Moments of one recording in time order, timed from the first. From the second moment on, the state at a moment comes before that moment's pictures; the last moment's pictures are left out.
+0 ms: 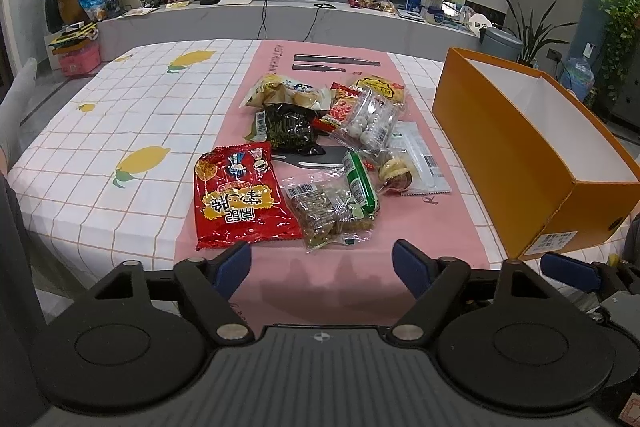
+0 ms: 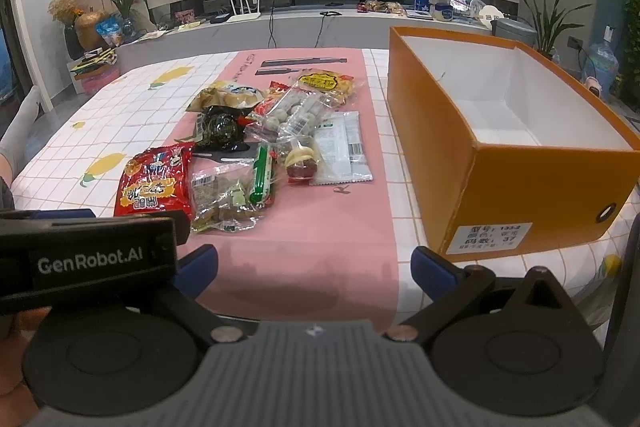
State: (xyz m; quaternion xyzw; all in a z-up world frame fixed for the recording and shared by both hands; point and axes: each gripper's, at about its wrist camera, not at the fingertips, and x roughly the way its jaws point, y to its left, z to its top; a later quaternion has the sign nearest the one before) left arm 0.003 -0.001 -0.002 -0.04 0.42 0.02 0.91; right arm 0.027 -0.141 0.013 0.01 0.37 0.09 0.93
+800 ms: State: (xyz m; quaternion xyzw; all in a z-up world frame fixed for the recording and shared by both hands) left arm 0.087 0.083 0.015 0.03 0.36 0.08 0.93; right arm 0.110 -0.138 0.050 -0.03 0.34 0.18 0.92
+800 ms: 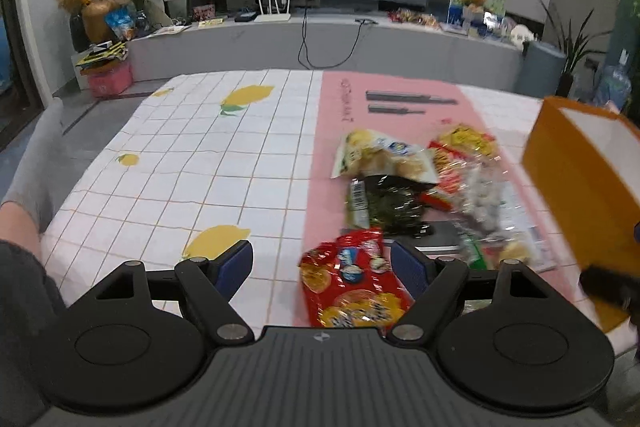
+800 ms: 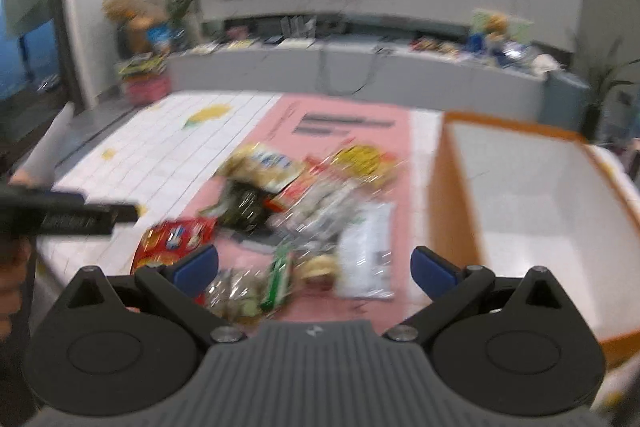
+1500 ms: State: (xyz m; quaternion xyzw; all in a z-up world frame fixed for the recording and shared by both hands) left arm 0.121 0.093 -0.026 0.05 0.43 0.06 0.90; right arm 0.146 -0.068 -0.034 -0.02 0.41 0.21 0.89
